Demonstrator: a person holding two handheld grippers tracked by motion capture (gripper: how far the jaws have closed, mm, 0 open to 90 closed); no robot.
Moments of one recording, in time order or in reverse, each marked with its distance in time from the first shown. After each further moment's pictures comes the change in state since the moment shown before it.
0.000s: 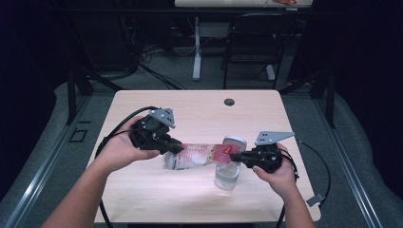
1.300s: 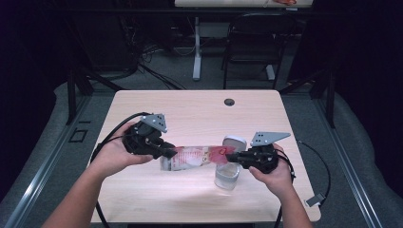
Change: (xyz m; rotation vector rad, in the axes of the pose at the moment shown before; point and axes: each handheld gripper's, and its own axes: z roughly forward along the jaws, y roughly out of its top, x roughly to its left) left arm 0.006 -0.027 0.005 -0.014 0.000 -0.044; right arm 0.005 0.003 0.008 0.004 0.009 -0.023
